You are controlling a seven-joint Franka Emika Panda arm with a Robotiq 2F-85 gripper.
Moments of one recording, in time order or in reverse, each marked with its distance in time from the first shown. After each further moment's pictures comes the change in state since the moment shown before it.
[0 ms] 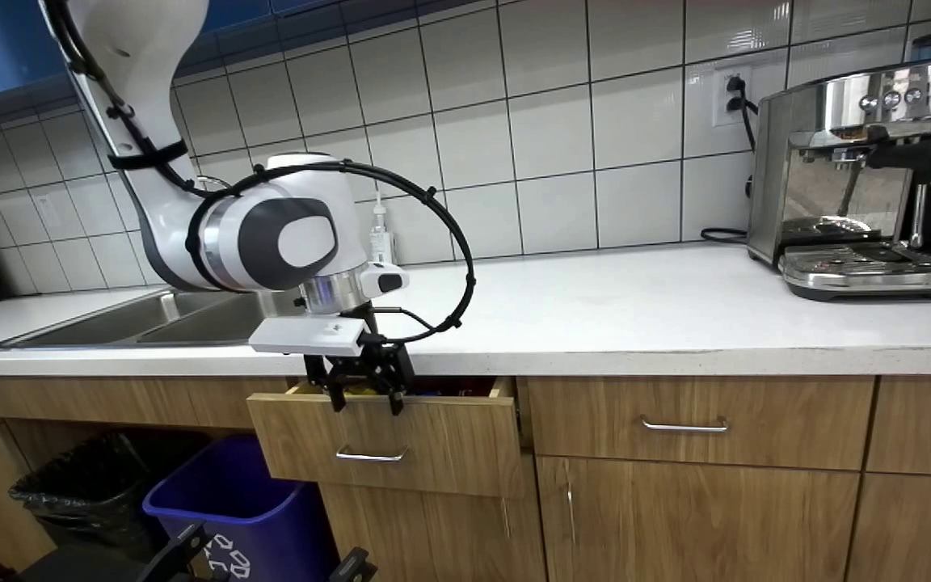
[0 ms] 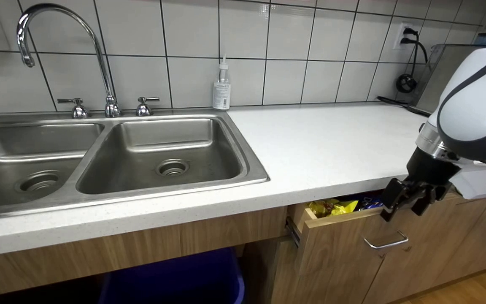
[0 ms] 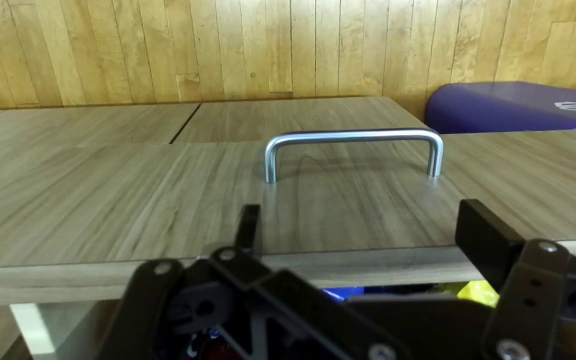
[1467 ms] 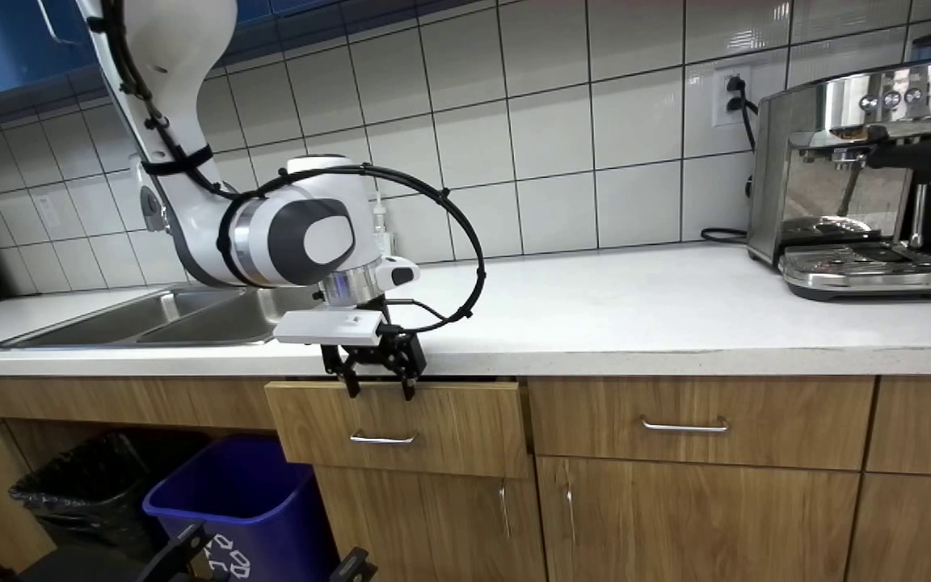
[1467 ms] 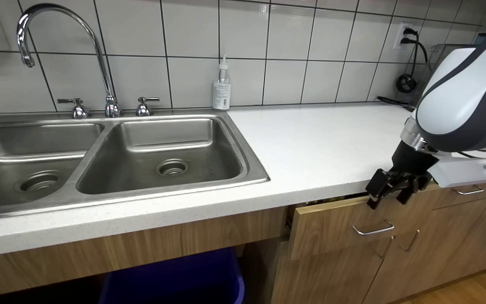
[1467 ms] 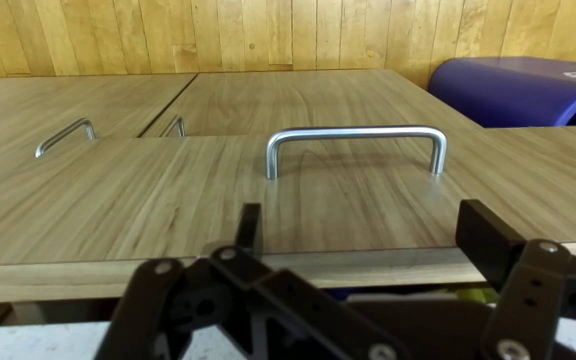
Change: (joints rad) arm 0.005 0.069 -0.005 0.105 -0.012 -0.003 0.001
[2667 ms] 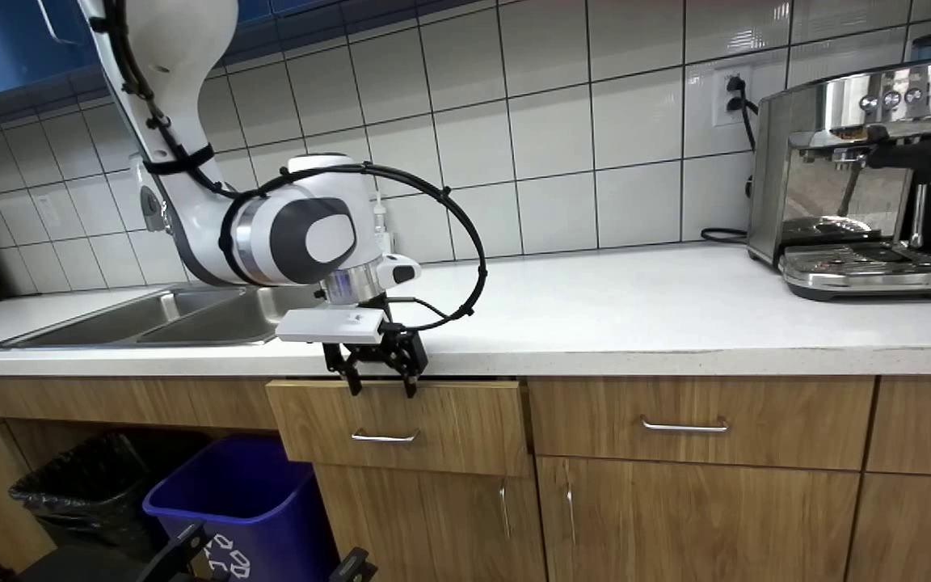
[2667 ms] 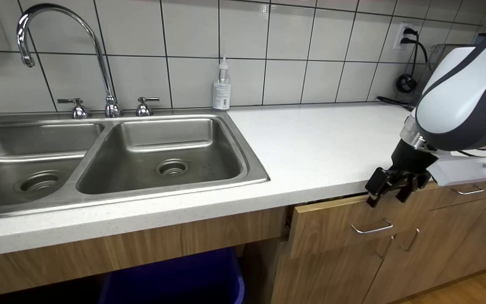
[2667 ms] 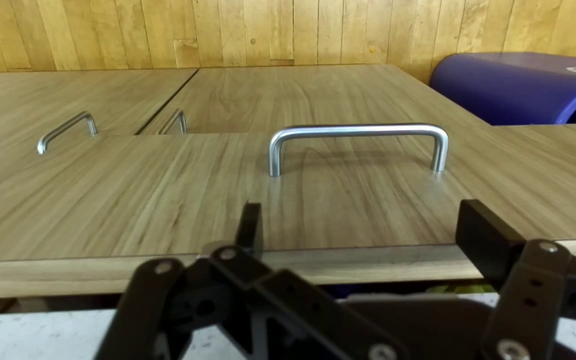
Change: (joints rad) arm 0.000 0.001 -0.003 0.006 -0.003 0.003 0.000
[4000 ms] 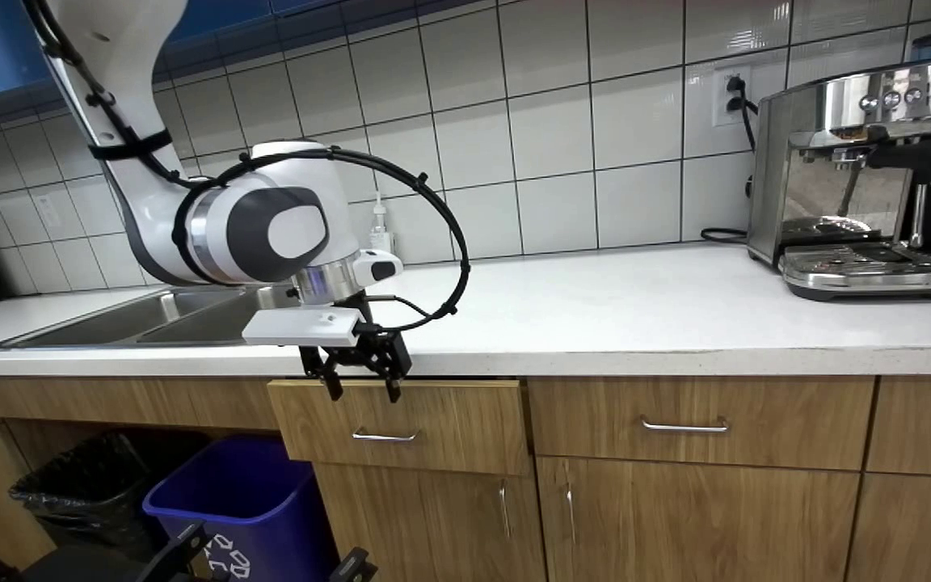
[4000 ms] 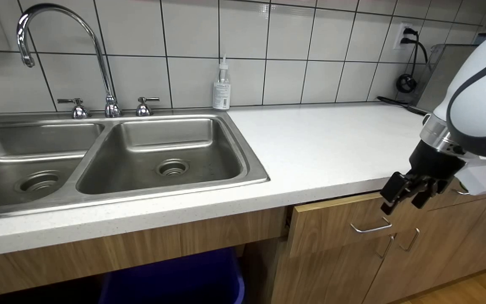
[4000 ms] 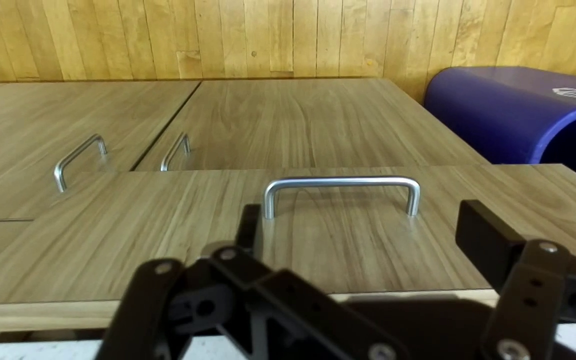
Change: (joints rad) arm -0.014 -0.127 0.025 -0.149 0.002 0.032 0.000
